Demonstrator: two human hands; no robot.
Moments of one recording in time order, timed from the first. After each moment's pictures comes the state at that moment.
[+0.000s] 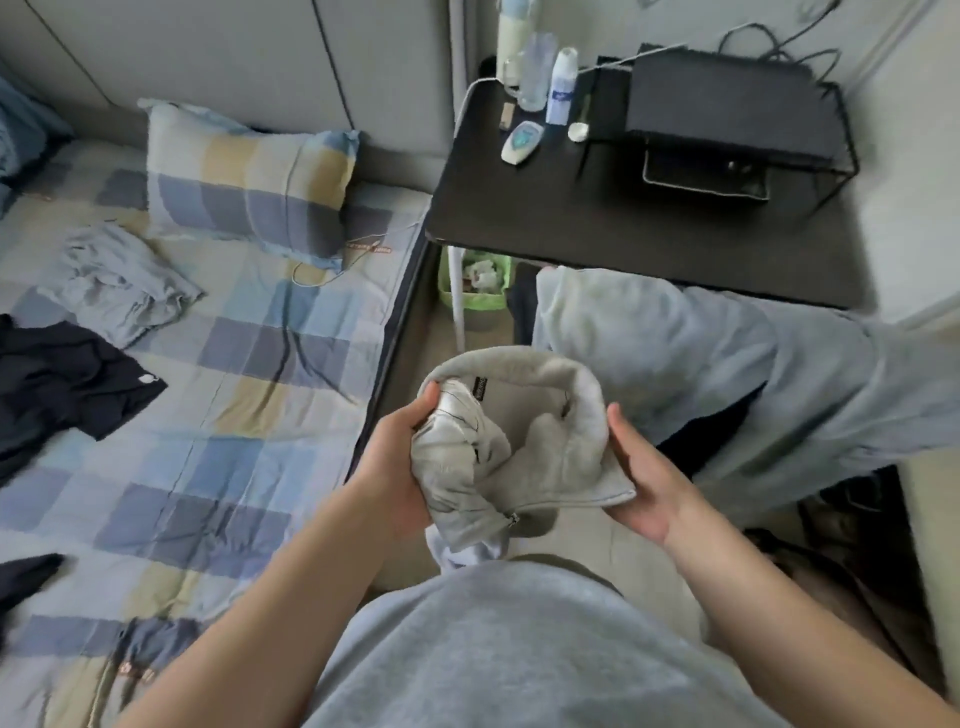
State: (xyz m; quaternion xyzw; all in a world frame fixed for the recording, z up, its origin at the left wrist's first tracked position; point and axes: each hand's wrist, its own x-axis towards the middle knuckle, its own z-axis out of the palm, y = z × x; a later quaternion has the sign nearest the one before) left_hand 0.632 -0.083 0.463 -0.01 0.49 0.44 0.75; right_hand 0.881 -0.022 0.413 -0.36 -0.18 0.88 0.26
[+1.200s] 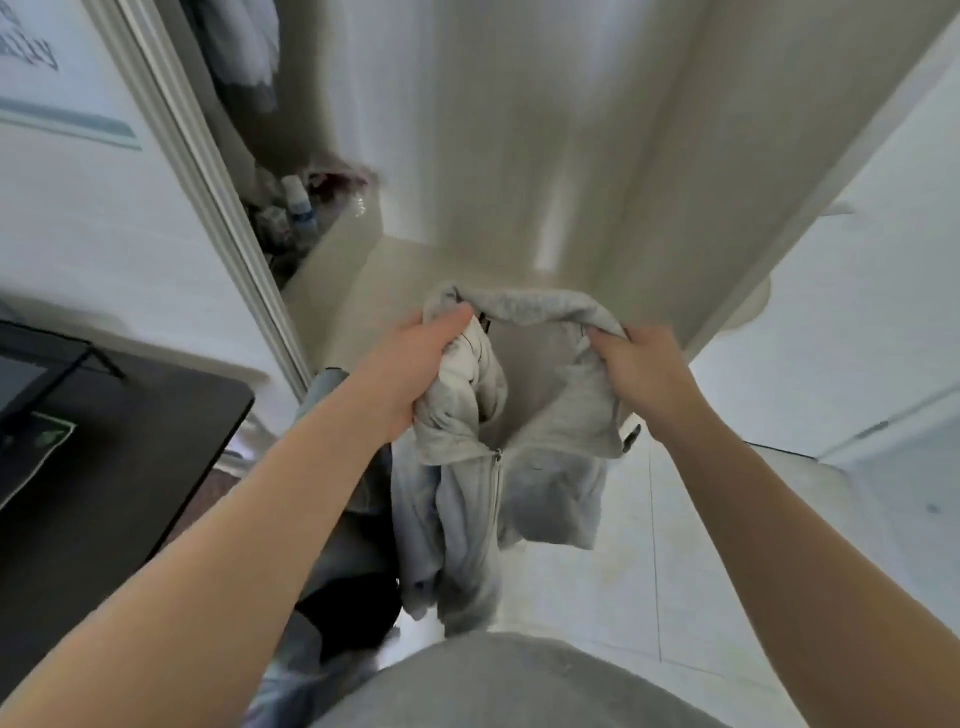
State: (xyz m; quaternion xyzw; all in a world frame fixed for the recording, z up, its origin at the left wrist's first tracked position) left_hand 1.113 0.070 0.588 0.63 0.25 -0.05 0.74; right_hand 1.184 -0.141 0.570 -0.88 0.00 0.04 0.47
